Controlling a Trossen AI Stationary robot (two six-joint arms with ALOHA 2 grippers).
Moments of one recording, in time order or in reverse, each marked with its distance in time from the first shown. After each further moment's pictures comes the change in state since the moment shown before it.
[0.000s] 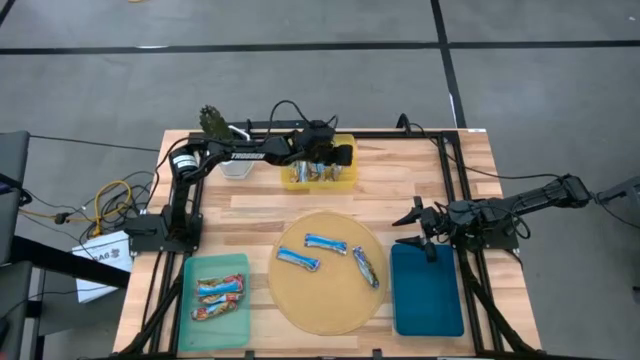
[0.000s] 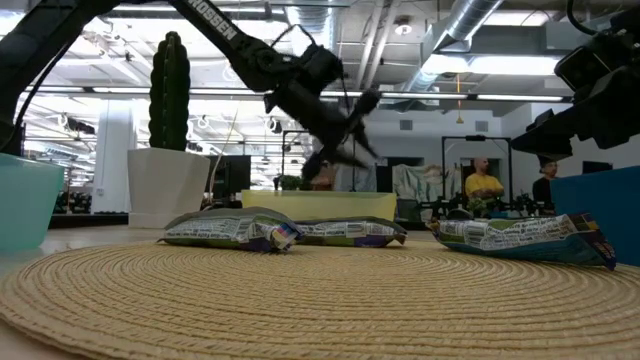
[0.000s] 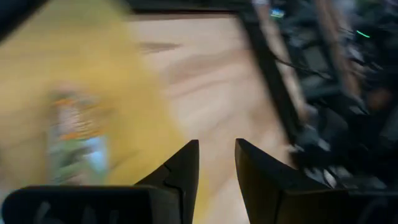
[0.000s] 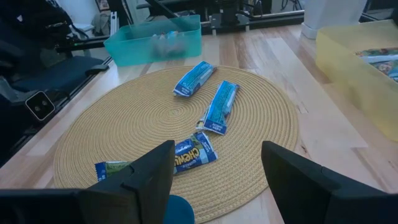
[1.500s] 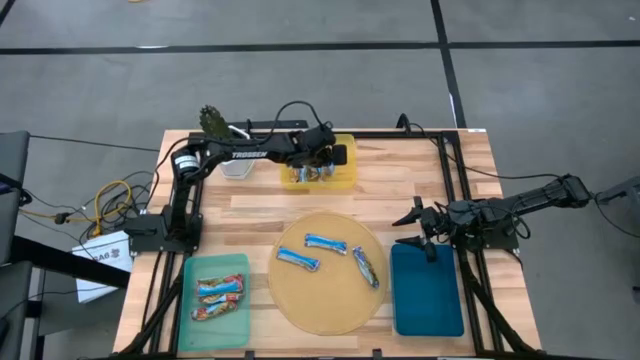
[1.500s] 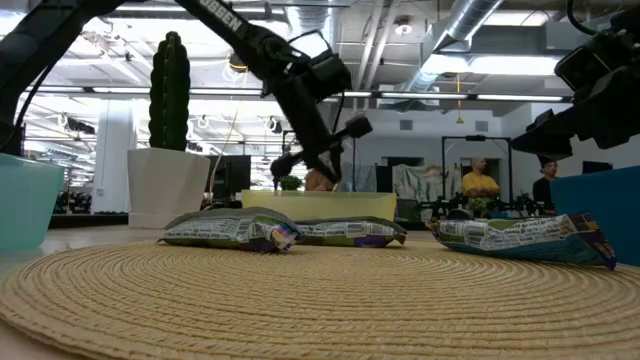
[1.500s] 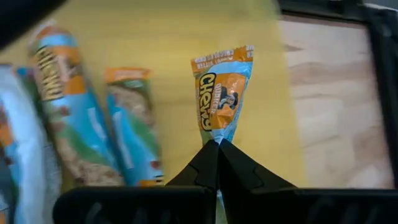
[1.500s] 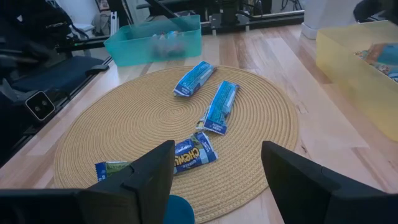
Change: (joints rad) left arm -0.016 0.012 0.100 -0.417 -0.265 -0.161; right arm 0.000 0.000 0.000 0.000 0.000 0.000
